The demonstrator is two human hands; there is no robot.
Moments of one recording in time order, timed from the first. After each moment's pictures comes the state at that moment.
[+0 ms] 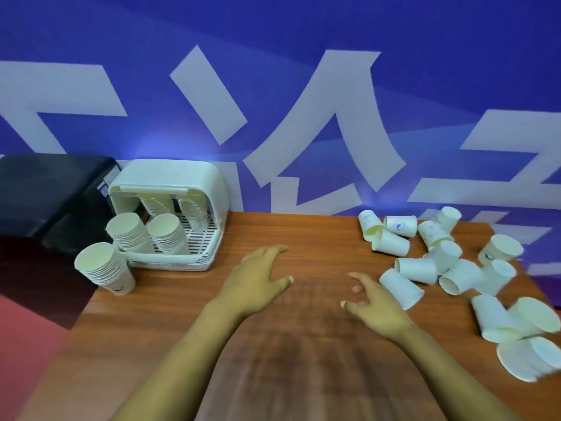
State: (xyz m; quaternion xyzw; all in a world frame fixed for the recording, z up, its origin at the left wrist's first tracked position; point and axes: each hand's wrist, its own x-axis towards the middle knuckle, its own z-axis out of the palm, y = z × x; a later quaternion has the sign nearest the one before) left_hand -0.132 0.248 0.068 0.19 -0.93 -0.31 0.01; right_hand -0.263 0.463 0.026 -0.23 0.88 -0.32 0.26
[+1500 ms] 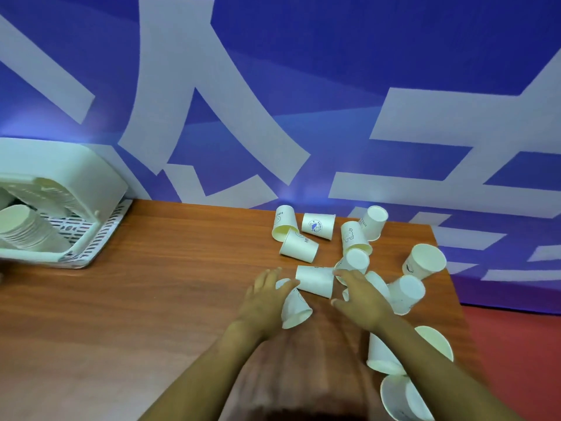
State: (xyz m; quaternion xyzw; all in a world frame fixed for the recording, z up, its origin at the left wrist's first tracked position) left_hand -0.368 0.469 -0.031 0.20 -0.95 -0.20 -0.16; right_hand -0.510 0.628 -0.032 -0.32 0.89 -0.18 0.26
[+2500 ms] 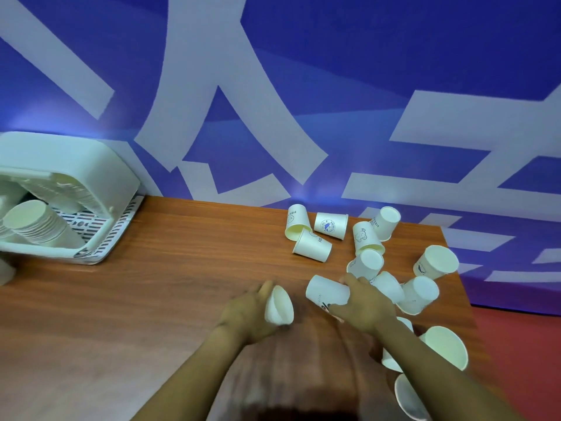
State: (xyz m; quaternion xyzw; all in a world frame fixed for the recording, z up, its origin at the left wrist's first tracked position) left_hand -0.325 0.428 -0.028 0.23 -0.93 -0.23 -0.19; right_hand -0.486 0.602 -0.032 -0.27 0.92 -0.07 0.26
